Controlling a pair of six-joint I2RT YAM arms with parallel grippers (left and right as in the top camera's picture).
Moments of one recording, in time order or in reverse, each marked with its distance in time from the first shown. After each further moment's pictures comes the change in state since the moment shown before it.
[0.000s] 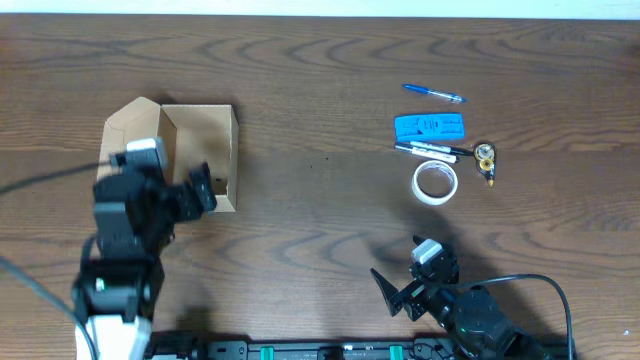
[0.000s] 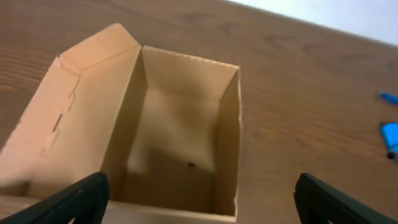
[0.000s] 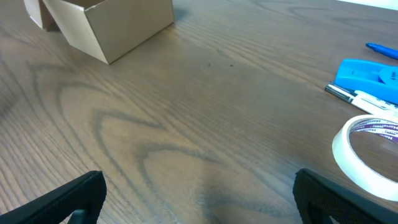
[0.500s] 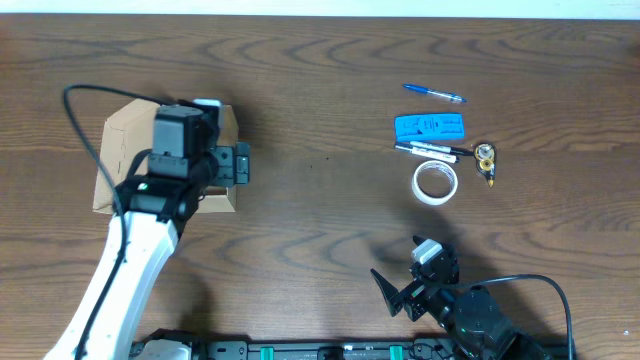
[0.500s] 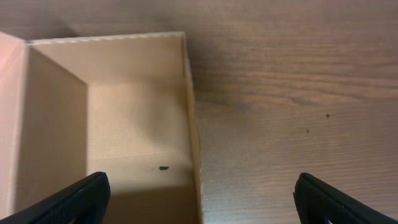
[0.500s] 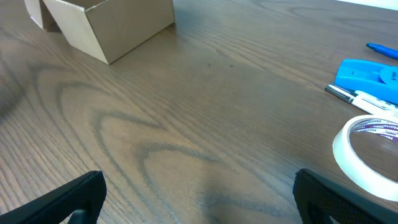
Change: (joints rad) left arm -0.175 0.431 0.192 -0.005 -0.025 0.126; right arm 0.000 -0.001 0.000 0.000 0.000 0.000
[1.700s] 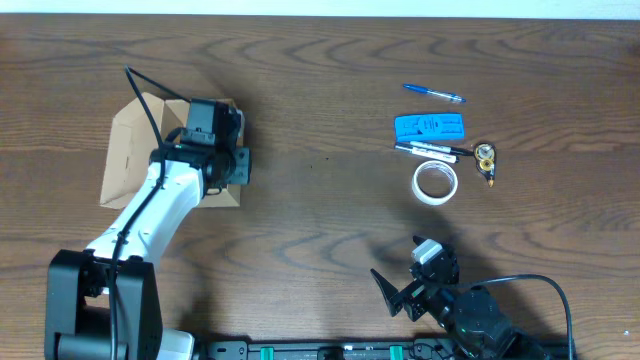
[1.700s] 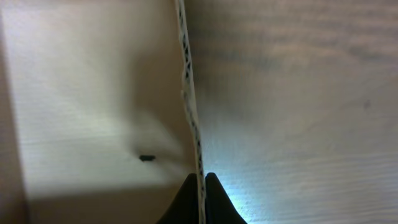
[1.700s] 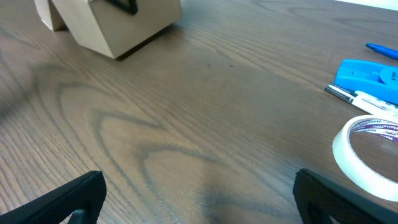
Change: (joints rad) left arm -0.002 0.326 0.054 0.020 0.048 0.002; right arm 0.000 -0.001 0.000 0.000 0.000 0.000
